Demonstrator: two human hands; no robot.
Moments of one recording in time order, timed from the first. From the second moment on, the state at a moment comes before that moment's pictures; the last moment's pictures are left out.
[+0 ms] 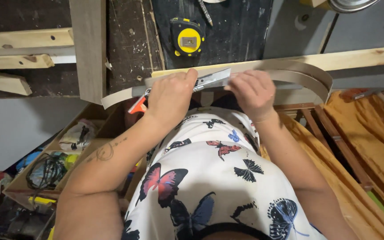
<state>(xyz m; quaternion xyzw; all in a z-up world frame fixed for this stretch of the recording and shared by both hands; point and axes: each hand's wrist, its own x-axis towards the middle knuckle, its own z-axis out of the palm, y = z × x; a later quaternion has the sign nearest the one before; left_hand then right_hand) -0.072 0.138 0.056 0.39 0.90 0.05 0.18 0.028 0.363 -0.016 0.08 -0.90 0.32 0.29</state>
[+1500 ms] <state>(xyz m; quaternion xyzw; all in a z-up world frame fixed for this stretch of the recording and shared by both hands) -0.026 0.099 0.041 0.44 0.88 0.00 0.15 0.042 0.413 -0.016 0.04 -0.93 0.37 0.08</state>
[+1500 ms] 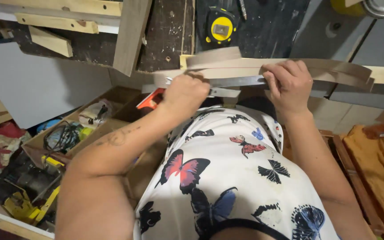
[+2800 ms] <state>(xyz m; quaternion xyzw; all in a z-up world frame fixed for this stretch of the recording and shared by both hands) -0.071 0.169 0.120 0.48 0.87 0.08 0.07 0.042 0.414 -0.026 0.05 -0.95 0.29 0.11</state>
